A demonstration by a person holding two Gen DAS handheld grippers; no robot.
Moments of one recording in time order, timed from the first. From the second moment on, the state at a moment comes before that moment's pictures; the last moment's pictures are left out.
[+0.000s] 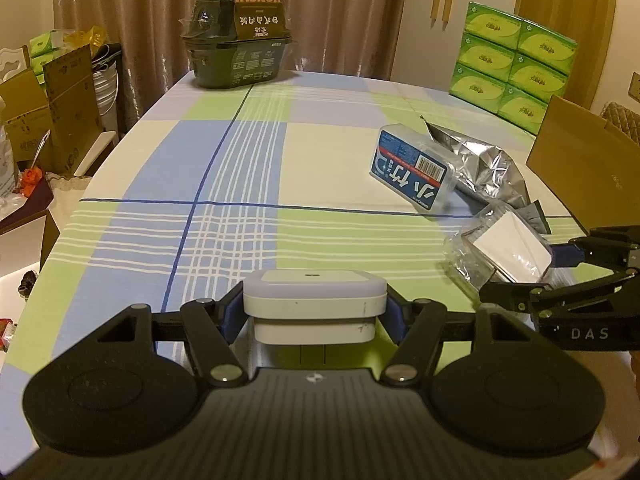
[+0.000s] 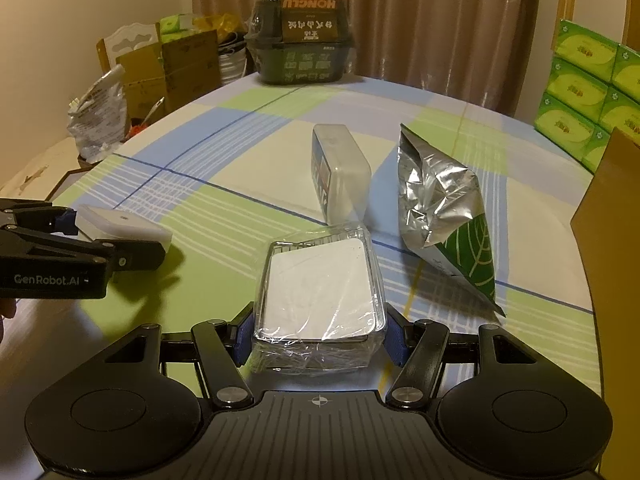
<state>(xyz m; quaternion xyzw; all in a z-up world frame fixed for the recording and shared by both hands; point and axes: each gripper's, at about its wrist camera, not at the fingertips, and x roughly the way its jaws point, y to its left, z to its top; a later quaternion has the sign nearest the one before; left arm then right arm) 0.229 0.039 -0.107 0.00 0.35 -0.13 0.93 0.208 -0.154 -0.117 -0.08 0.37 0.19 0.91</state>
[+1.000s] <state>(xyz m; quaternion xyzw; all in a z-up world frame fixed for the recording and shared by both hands) 0.147 0.004 -0.026 0.00 0.32 -0.16 0.94 0.118 -0.213 -0.024 -0.04 0.32 0.14 0.94</state>
